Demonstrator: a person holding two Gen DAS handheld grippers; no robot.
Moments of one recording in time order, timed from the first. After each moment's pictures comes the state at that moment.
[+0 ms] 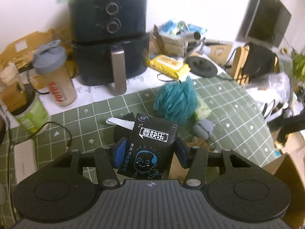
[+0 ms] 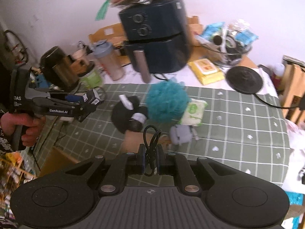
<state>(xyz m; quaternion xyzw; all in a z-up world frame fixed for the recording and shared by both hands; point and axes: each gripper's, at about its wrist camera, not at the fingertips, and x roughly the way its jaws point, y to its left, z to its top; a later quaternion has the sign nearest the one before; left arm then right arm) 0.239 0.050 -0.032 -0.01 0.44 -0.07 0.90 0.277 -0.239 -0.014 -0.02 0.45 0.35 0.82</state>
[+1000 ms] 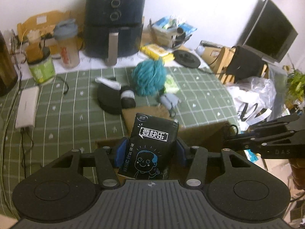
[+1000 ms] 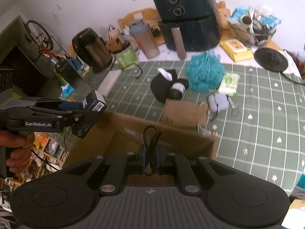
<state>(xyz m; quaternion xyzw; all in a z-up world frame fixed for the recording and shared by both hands) 0.119 -0.016 -0.004 -0.08 0.46 -0.03 0.88 0.197 -0.239 -0.020 -0.01 0.48 0.41 0.77</state>
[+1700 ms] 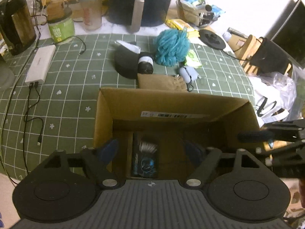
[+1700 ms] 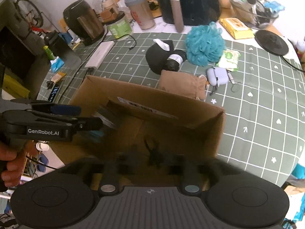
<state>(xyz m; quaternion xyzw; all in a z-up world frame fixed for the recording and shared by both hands) 0.101 -0.025 -0.034 -0.12 0.51 0.05 0.85 0.180 -0.217 -0.042 -0.07 0.53 0.39 0.75</state>
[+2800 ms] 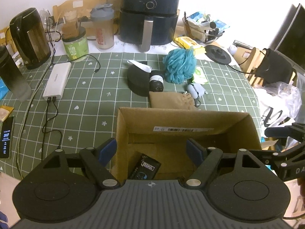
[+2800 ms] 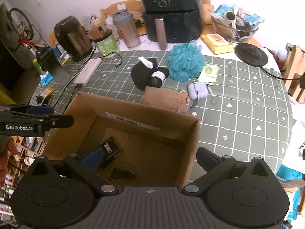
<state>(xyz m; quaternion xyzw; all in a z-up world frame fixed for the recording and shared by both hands) 0.092 -0.022 -0.002 -0.10 0.48 0.09 0.87 0.175 -0.239 -0.023 -0.06 0.49 0.35 0.80</state>
